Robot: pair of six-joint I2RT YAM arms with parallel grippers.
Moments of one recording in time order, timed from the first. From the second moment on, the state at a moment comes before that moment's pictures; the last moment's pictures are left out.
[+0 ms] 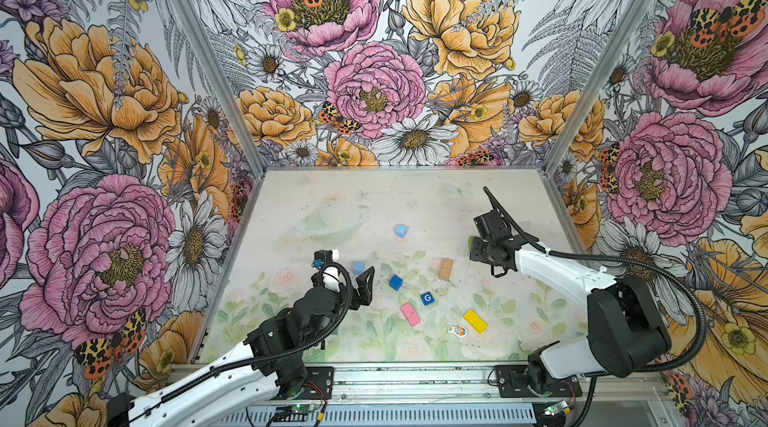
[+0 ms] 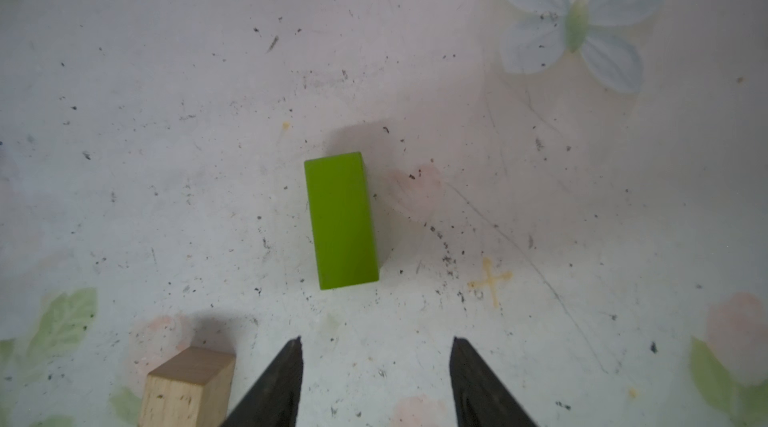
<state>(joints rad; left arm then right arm) -0.99 0.49 0.40 -0.23 -0.55 -0.59 0.36 1.49 0.89 -0.53 0.23 0.52</state>
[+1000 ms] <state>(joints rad) -0.86 0.78 0.51 -0.21 -0.43 -0.52 0.36 1.85 1.17 -0.54 0.18 0.47</state>
